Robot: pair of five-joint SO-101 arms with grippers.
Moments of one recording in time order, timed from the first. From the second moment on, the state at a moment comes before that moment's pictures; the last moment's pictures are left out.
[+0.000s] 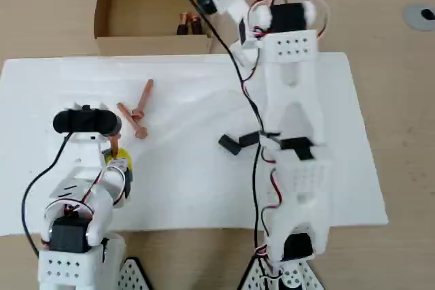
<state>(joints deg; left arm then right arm) 0.6 -92.1 75.2 64.8 -6.7 -12.7 29.5 -59.2 101.8 19.9</state>
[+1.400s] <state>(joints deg) 18.9 -93.0 44.1 46.5 9.5 -44.8 -92.9 79.3 29.2 -0.3</state>
